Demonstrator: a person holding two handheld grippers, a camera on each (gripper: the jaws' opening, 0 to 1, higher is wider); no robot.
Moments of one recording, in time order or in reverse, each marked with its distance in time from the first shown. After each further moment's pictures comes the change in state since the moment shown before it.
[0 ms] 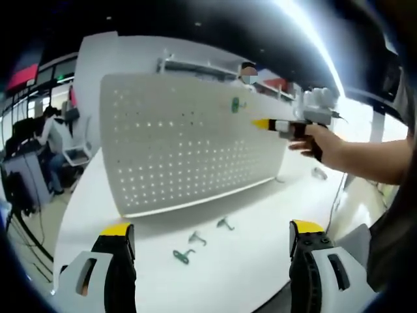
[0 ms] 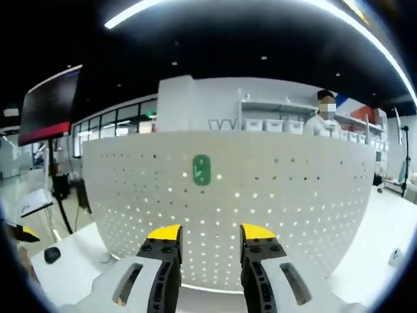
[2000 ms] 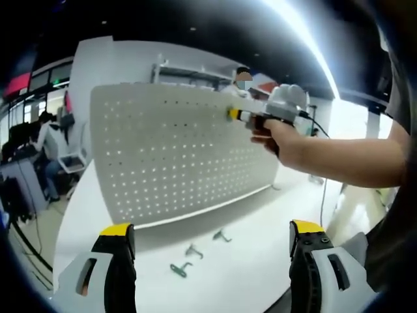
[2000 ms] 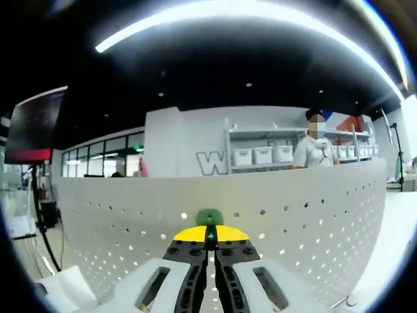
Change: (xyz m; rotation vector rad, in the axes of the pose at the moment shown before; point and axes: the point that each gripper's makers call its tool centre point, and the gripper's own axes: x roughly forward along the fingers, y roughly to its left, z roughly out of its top) left arm 0.009 -0.007 0.027 0.015 -0.043 -0.032; right arm 0.073 0.015 0.069 0.048 -0.250 -0.096
